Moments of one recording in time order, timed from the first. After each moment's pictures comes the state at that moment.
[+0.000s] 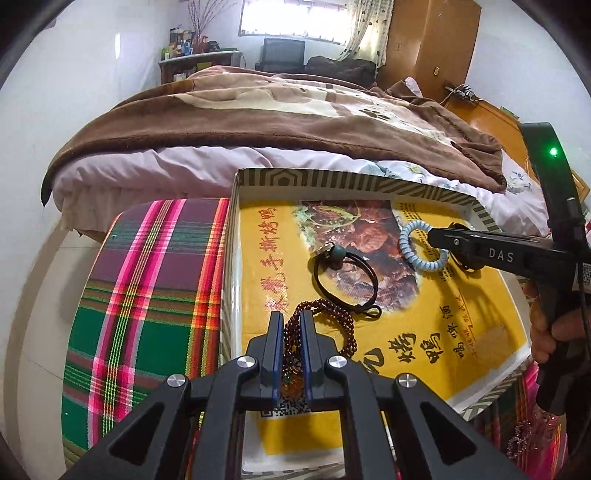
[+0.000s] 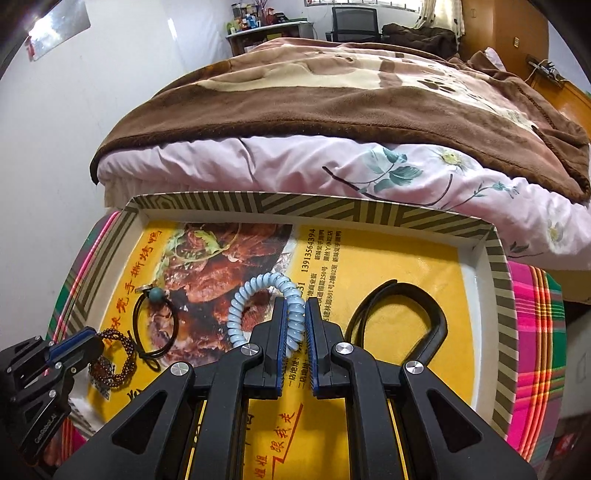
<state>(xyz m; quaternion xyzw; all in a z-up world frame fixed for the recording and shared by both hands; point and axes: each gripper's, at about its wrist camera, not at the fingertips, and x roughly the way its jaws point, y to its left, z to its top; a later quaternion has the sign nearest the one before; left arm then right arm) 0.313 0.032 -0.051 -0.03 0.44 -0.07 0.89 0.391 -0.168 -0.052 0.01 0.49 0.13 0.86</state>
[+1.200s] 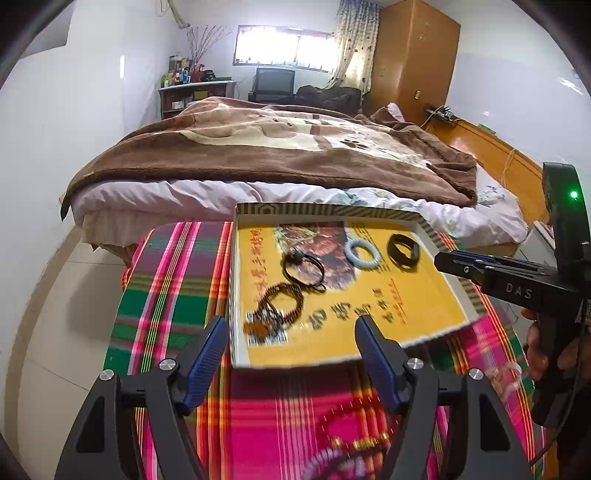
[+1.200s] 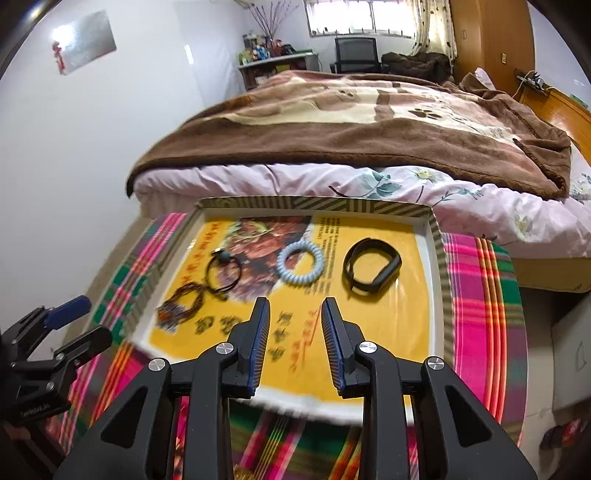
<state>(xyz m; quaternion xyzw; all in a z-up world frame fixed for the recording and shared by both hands) 0.214 0.030 0.024 -0.03 0.39 -0.09 0.91 0.267 -0.189 0.018 0.03 0.42 0.16 0.89</state>
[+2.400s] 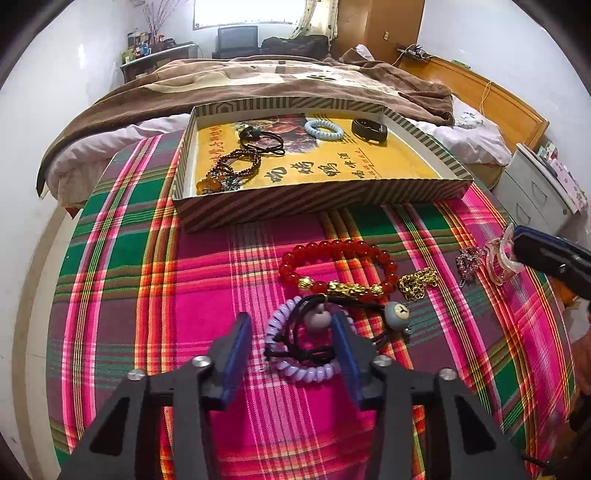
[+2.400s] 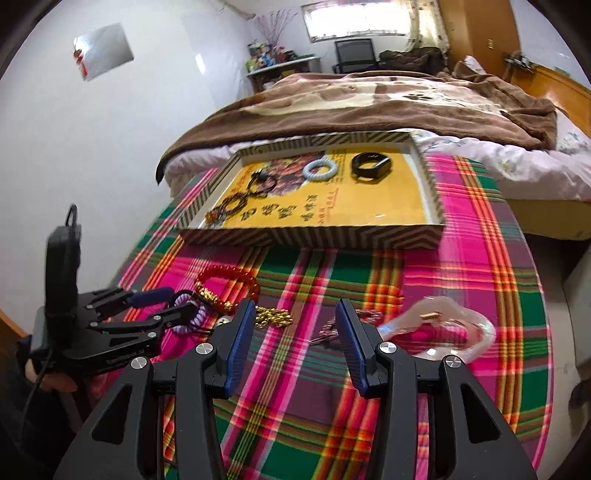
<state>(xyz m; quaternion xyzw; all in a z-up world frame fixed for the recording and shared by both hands) 0.150 0.003 -0.056 0.03 0.47 -0.14 0.87 0.118 -0.219 -0.013 0.08 0.41 0.16 0.89</state>
